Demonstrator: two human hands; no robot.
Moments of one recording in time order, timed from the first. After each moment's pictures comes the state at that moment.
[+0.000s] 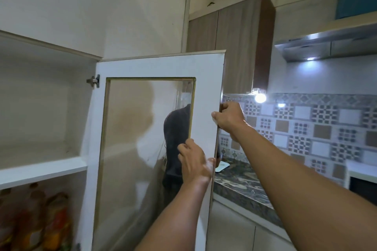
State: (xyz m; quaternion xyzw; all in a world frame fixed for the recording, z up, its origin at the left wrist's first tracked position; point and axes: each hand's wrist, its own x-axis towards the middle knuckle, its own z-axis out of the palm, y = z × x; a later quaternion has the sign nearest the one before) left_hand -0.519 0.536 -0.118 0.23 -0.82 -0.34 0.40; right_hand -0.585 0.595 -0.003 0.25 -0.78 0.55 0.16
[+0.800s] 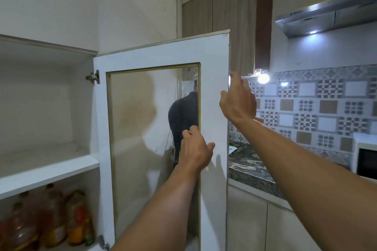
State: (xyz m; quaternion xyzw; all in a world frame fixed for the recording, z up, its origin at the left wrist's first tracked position) left_hand -0.512 0.496 -0.115 0.19 -0.88 -0.28 0.33; right_hand -0.560 0.584 -0.015 0.23 -0.80 0.40 0.39
